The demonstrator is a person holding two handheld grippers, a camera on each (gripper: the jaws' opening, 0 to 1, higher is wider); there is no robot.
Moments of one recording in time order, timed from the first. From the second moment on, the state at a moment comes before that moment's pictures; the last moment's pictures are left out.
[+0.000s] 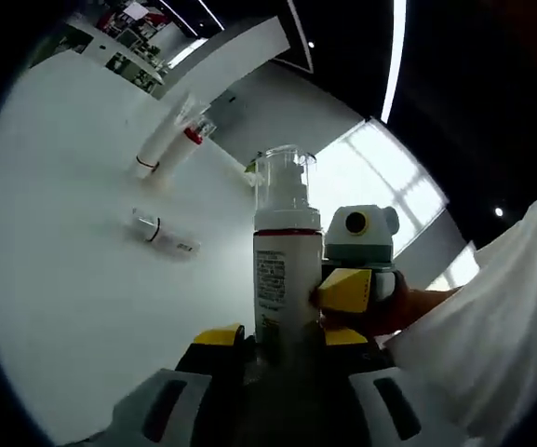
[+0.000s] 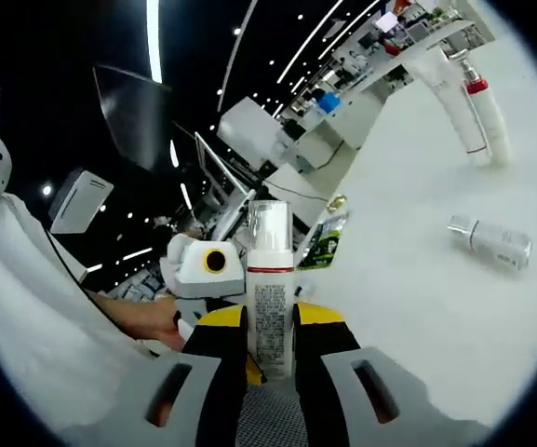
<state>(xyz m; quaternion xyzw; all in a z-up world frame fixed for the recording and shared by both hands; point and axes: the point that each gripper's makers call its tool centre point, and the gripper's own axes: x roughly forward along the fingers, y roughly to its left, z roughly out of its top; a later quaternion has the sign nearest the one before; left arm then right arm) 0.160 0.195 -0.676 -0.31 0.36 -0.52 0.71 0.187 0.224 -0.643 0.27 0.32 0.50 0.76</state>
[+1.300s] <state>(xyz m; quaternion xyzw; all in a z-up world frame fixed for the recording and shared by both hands) 0.174 0.212 -0.706 -0.14 0.38 -0.44 0.80 0.209 0.223 -0.657 0.23 0.31 0.40 0.83</state>
